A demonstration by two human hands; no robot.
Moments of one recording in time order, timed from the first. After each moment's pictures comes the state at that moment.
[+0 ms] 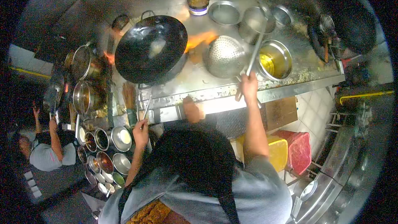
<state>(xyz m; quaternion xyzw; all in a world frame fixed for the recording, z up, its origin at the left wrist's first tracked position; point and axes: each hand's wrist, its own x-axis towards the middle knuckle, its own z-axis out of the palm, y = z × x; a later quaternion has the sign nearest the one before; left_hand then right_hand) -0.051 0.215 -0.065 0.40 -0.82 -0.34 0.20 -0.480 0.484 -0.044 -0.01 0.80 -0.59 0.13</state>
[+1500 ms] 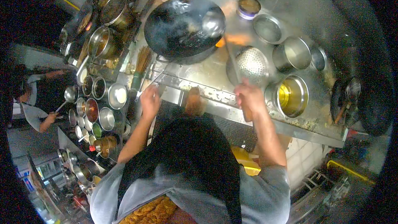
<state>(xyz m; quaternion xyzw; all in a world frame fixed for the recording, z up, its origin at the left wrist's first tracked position) -0.120 0.260 -0.058 0.43 -0.84 -0.12 0.31 -0.480 0.435 0.073 -0.12 0.62 -0.54 0.56</state>
